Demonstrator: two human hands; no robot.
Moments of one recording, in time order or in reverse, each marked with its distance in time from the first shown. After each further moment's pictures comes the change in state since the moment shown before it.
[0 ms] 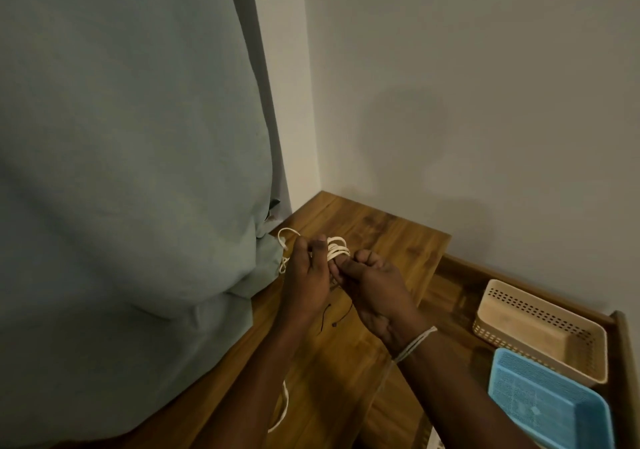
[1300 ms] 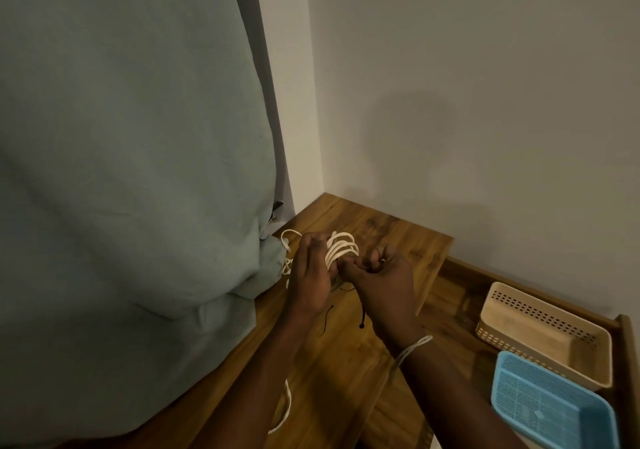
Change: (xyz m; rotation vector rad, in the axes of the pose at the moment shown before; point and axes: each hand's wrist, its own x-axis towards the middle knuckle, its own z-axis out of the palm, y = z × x) left_hand 0.002 -0.002 0.000 -0.229 -0.105 -0.002; right_hand -0.013 0.004 0.002 -0.629 0.263 -0.459
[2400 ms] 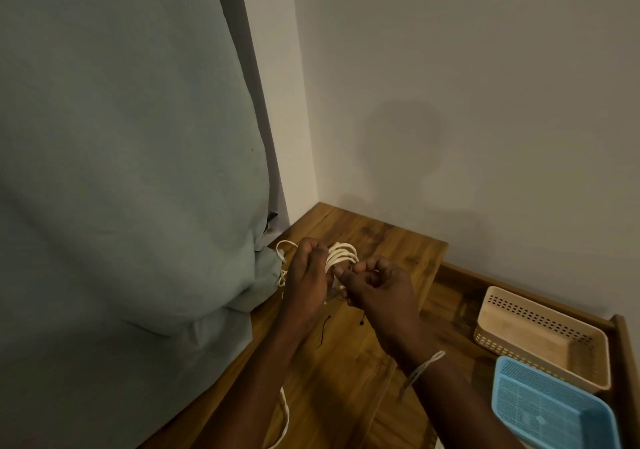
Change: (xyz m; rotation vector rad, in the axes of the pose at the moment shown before) left_hand 0.010 0.007 0.004 0.055 -0.021 0.073; right_hand -0.002 -0.006 -0.019 0.090 -0.158 0.035
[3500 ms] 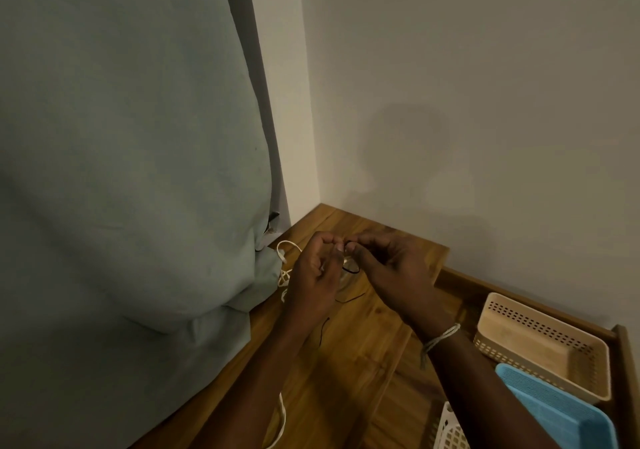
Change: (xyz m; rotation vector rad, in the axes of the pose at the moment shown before) left_hand -0.002 -0.003 0.002 0.074 -0.064 0.215; right_hand 0.033 -0.026 -0.013 -0.307 -0.142 -0.393
